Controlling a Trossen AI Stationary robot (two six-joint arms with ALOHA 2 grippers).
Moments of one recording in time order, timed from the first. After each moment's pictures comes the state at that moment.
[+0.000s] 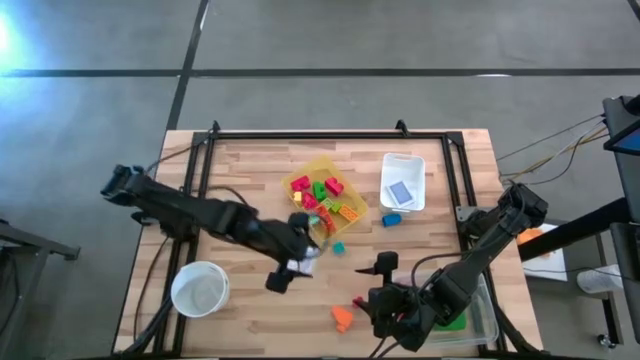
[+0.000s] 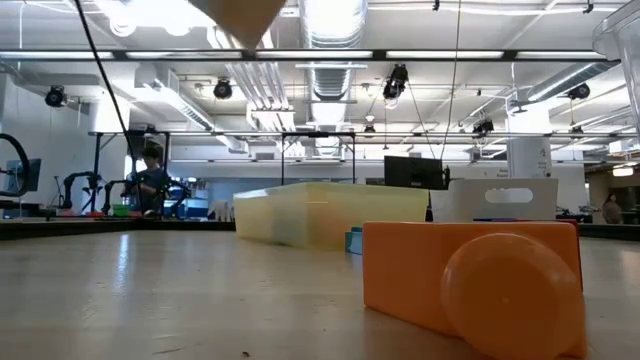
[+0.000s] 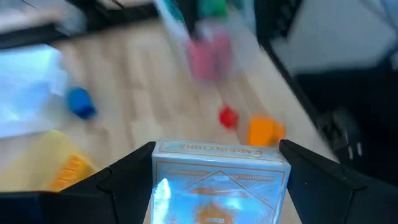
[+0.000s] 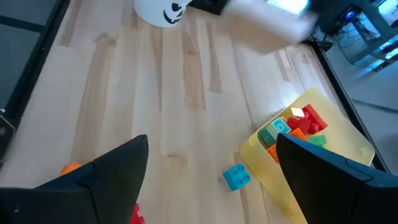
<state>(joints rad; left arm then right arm) -0.32 1.52 1.32 -0.50 -0.03 0.01 0.76 1.72 1.45 -0.70 0.81 0.43</state>
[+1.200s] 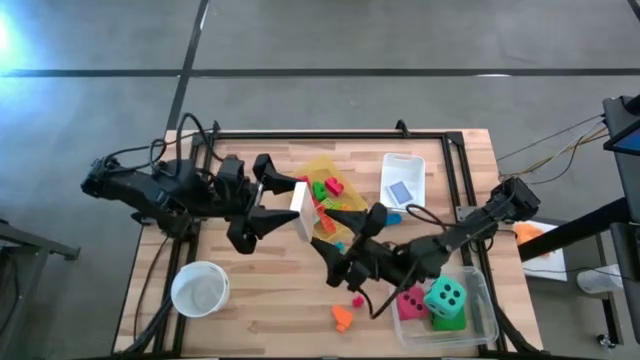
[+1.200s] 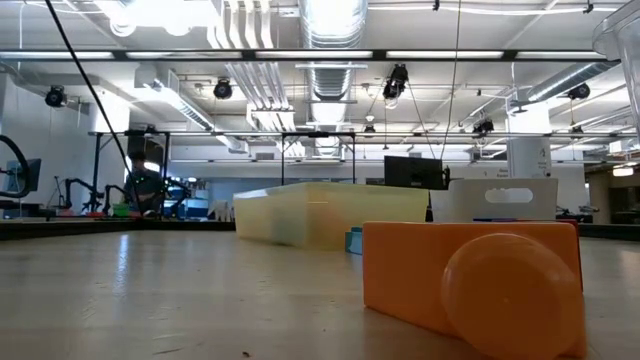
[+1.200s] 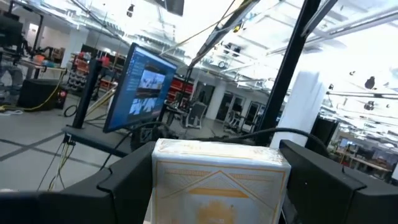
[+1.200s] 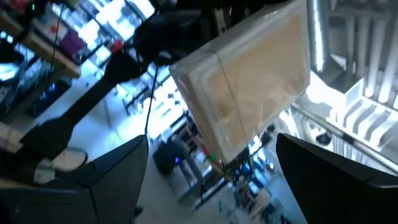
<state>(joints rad) -0.32 1.28 1.41 0.13 -0.26 -0.27 0.54 1.72 1.46 0.69 0.96 -1.16</state>
